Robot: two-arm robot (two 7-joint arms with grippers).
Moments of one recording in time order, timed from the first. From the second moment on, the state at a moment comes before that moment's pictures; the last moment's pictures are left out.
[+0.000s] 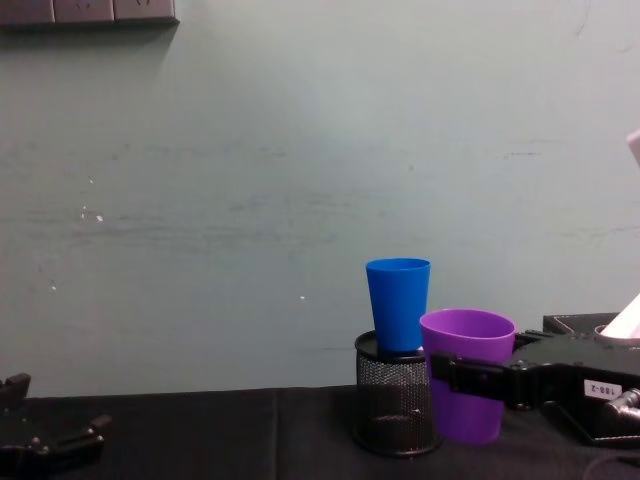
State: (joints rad) left arm -0.20 0.60 0.45 -1.41 -0.25 -0.12 0.03; right arm 0.25 0.40 -0.35 -1.52 0.35 0.12 0.37
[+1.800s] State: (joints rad) left arm -0.20 0.60 0.45 -1.41 -0.25 -0.12 0.03; right arm 0.43 0.31 -0.39 -1.35 0.36 0.18 0.38
